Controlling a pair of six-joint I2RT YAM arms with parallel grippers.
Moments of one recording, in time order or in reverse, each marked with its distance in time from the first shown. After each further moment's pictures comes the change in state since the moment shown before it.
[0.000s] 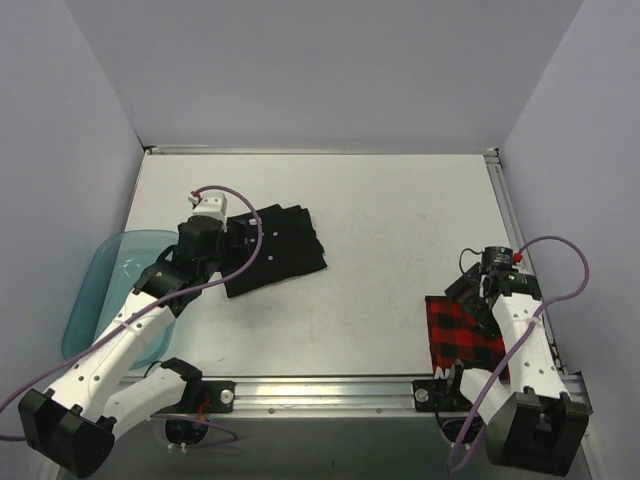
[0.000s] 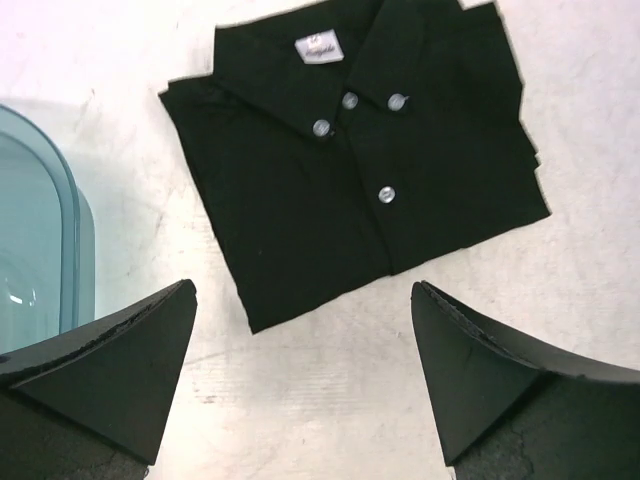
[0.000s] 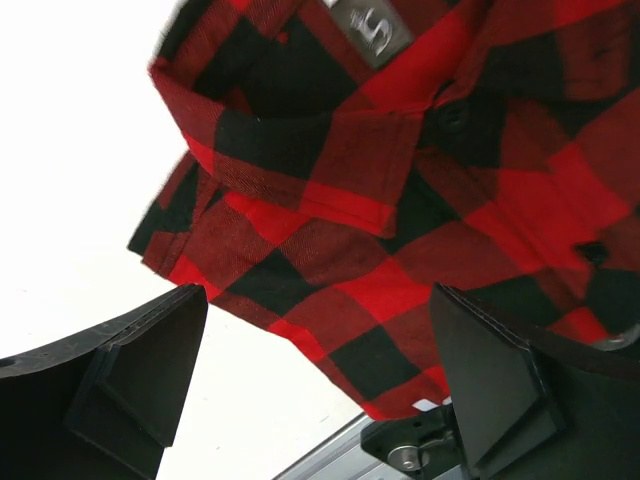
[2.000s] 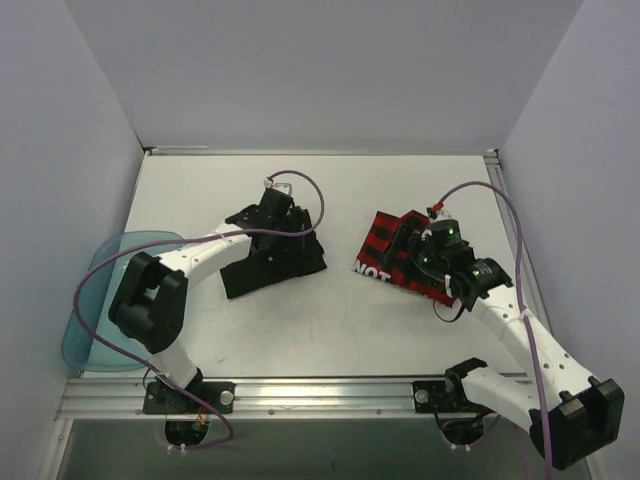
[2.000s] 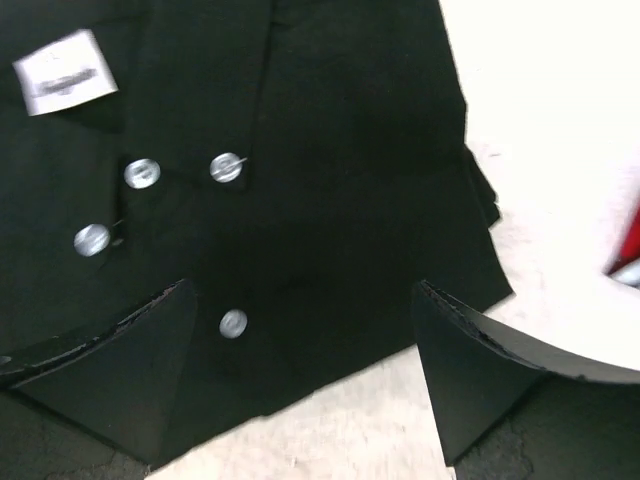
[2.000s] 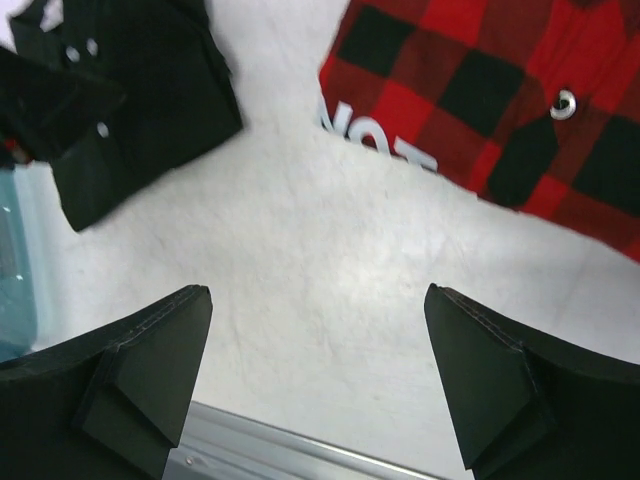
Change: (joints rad) left arm -0.082 0.709 0.261 0.162 0.105 -0.071; right arm 0.565 0.087 0.160 0.414 -0.251 -0.044
